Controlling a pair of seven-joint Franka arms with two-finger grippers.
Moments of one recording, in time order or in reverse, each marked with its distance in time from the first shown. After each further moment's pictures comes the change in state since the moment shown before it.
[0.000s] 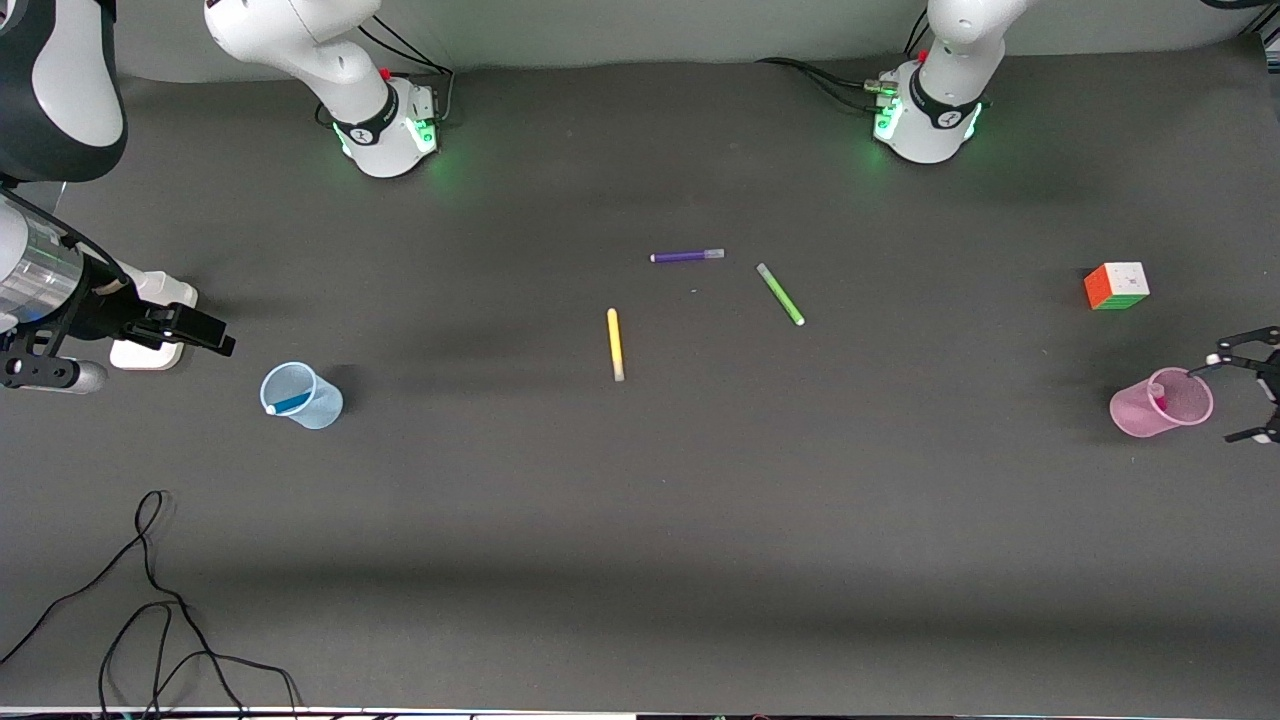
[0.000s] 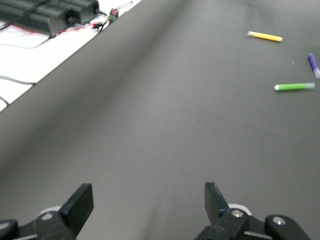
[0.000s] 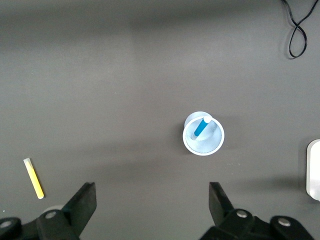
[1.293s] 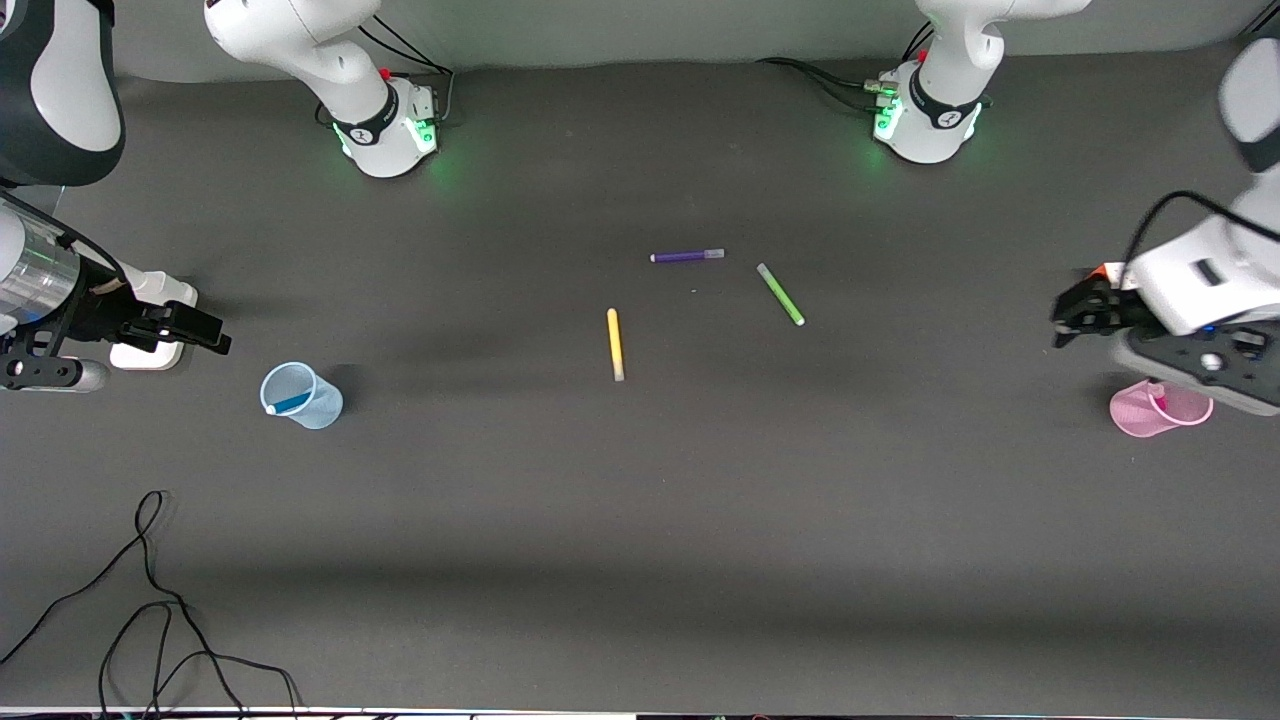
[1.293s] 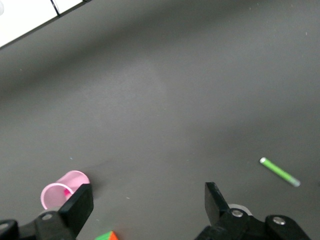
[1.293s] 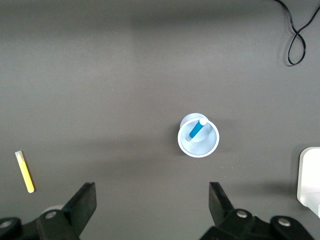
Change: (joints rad) left arm -0.715 -0.402 -0.009 -0.002 0.750 -0.005 -1.701; right arm -0.002 0.002 -0.005 -0.002 -0.009 0.000 -0.063
